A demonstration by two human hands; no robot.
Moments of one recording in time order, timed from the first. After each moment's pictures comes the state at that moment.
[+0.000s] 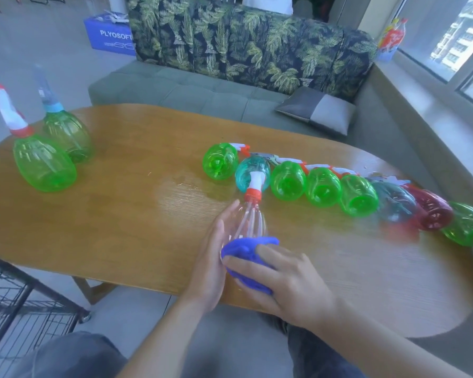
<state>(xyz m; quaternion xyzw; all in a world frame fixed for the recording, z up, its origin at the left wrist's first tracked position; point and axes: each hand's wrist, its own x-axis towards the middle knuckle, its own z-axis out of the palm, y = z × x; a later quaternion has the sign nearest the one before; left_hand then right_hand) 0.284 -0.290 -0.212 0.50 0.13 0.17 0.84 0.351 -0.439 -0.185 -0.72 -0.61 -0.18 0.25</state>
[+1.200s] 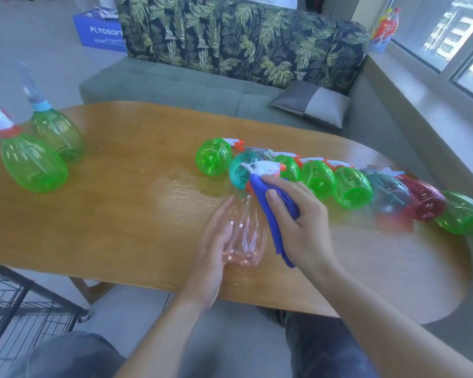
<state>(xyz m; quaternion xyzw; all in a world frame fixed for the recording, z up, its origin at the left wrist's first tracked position) 0.288 -0.293 -0.219 0.56 0.10 0.22 0.79 0.380 -0.420 -0.146 -0.80 -0.27 -0.05 0.53</state>
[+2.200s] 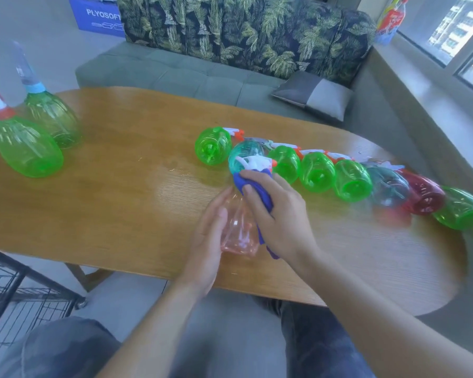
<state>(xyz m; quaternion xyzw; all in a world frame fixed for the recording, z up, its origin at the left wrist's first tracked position) 0.287 -0.293 -0.218 0.56 0.11 0.22 0.79 0.382 -0.403 -0.163 -0.82 -0.36 -0.08 0.43</state>
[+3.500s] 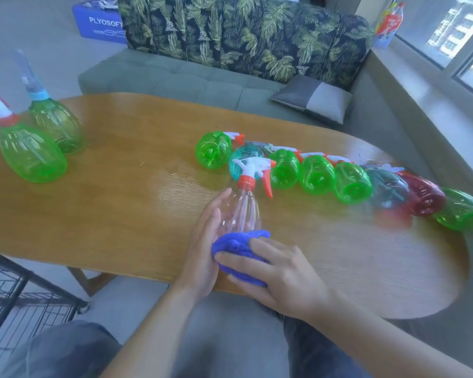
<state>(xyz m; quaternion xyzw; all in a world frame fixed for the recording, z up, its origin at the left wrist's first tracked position) 0.281 -0.291 -0.211 0.54 0.13 0.19 0.81 0.345 -0.444 -0.189 -0.71 -0.62 -0.18 0.28</state>
